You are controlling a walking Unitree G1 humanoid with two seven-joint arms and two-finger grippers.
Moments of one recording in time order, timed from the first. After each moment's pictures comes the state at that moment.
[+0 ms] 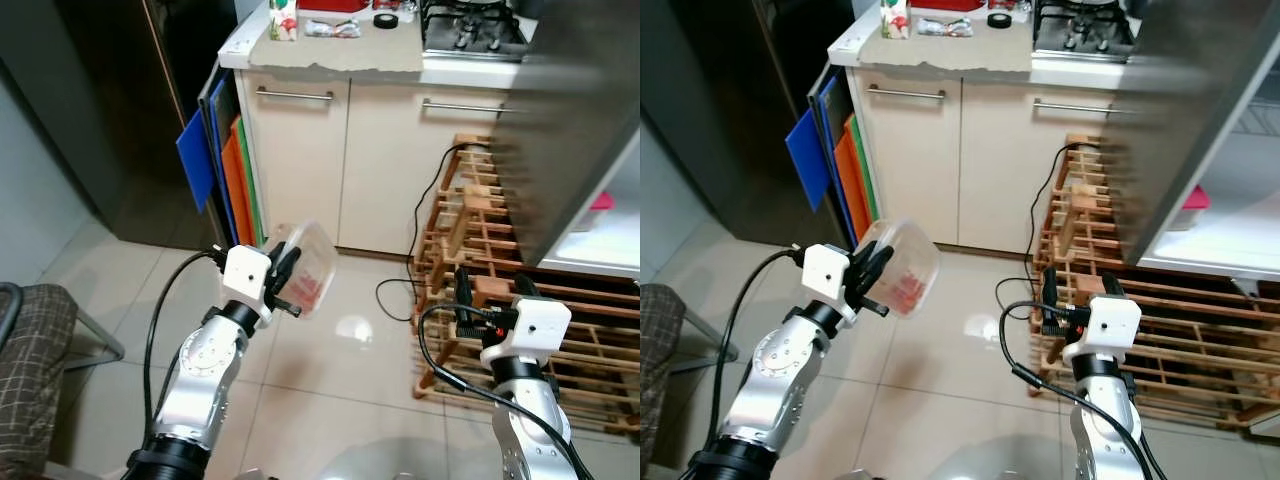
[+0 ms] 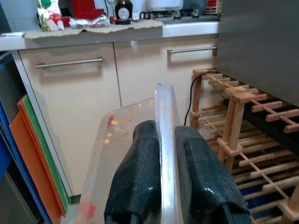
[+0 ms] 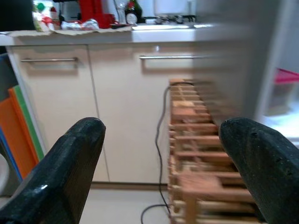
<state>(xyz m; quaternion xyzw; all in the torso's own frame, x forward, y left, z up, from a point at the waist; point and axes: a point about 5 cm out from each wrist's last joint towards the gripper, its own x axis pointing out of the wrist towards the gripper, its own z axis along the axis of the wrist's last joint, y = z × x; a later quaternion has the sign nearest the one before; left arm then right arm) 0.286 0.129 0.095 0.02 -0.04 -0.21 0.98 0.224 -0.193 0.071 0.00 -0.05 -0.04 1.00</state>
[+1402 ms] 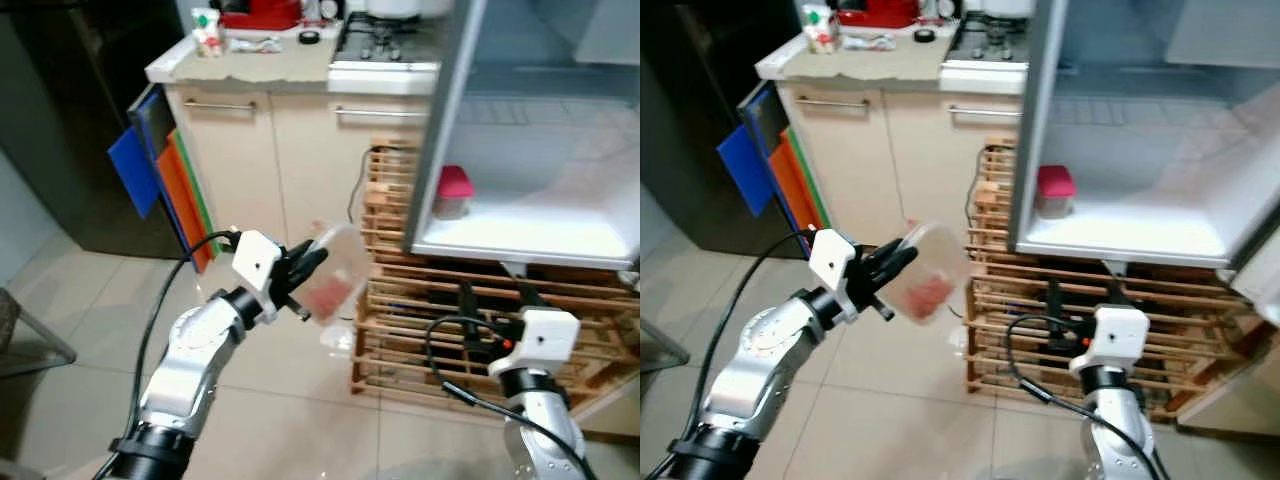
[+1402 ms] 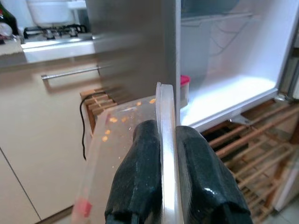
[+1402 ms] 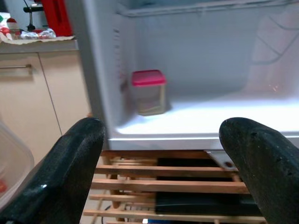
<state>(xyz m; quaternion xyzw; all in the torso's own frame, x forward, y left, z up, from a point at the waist) 0.287 0.116 0.123 0.01 -0.02 -0.35 0.94 0.220 -0.197 0.073 0.00 -0.04 -0.03 1.00</state>
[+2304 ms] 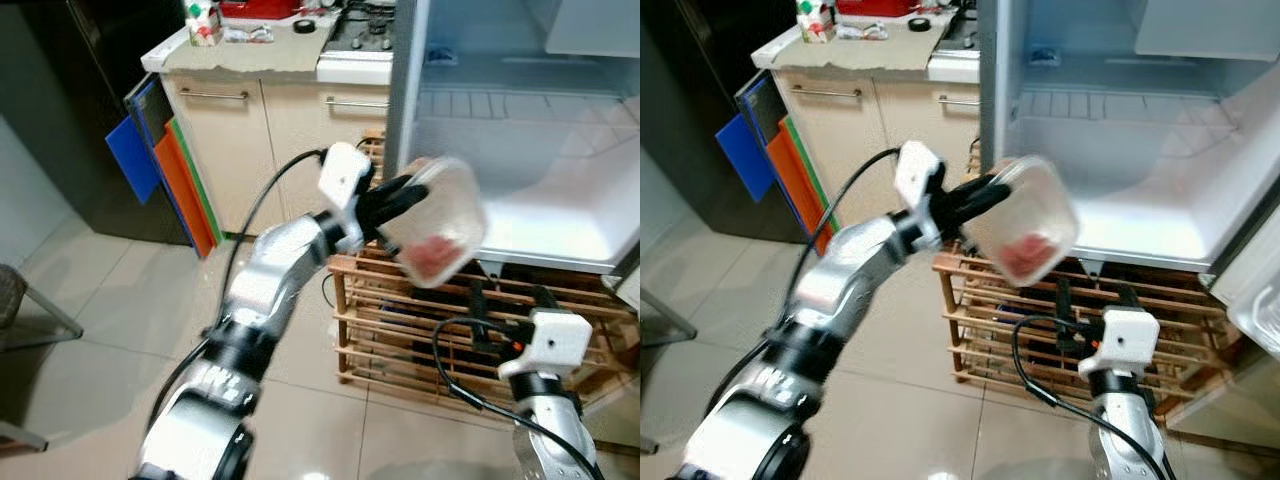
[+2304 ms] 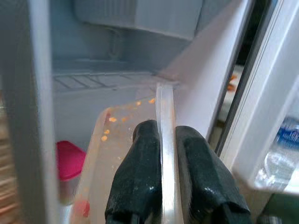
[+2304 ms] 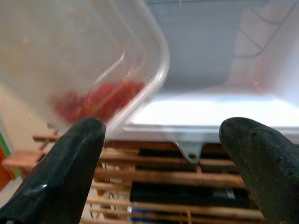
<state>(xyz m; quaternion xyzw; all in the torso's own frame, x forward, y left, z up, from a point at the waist) 0.346 0.004 0.203 -0.12 -0.05 -0.48 0.87 0.203 -0.203 0.078 -0.02 -0.04 -0.05 1.00</state>
